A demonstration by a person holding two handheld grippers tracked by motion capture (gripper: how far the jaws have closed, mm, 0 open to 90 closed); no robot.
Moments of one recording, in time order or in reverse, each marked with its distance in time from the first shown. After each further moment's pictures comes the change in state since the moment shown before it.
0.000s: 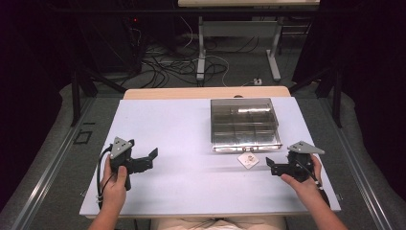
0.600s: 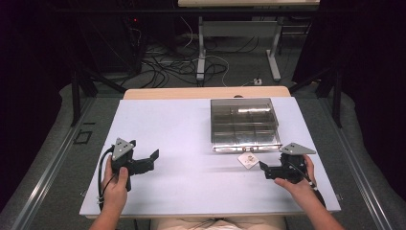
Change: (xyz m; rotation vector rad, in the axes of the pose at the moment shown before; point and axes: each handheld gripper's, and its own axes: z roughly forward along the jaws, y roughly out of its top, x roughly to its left) left arm -0.004 -0.001 0.000 0.006 -0.001 0.028; right arm 0.016 0.001 0.006 0.040 0.076 -0.048
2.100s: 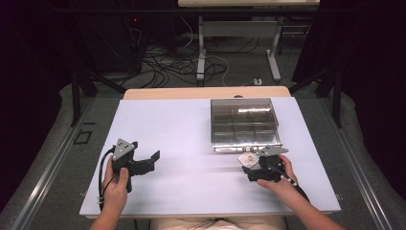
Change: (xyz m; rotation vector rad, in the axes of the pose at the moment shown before) left arm 0.000 -0.003 0.002 0.011 -0.021 -0.011; right arm 0.036 0.001 0.043 0.097 0.095 -0.088
